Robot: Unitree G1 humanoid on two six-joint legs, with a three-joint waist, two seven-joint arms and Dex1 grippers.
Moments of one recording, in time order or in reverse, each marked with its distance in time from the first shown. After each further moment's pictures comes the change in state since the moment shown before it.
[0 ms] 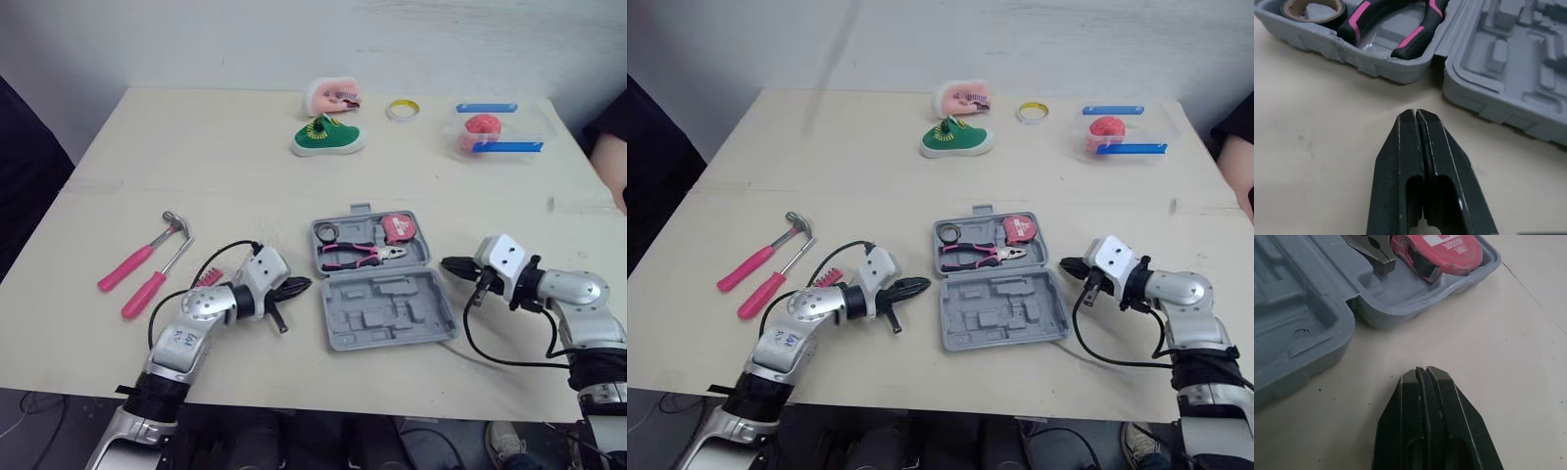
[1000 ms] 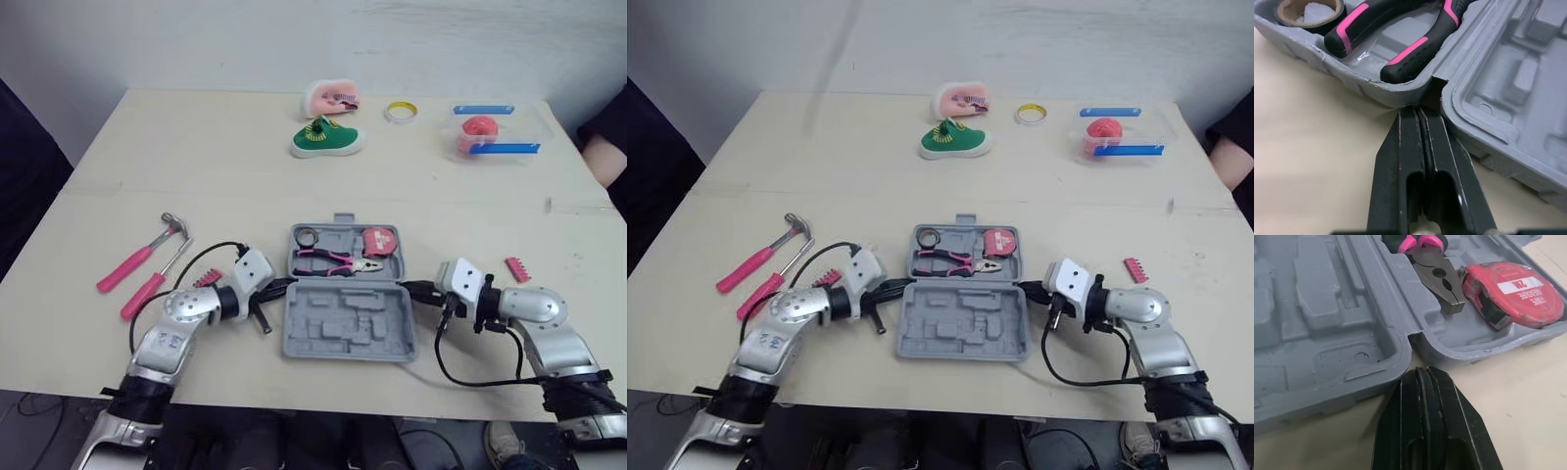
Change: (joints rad) left arm 0.070 0.110 0.058 -0.039 0.002 -0.033 -0.076; right arm 0.185 0.077 0.076 -0.419 0.052 0.180 0.044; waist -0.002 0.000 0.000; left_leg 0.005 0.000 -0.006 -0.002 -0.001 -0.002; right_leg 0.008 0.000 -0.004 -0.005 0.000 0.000
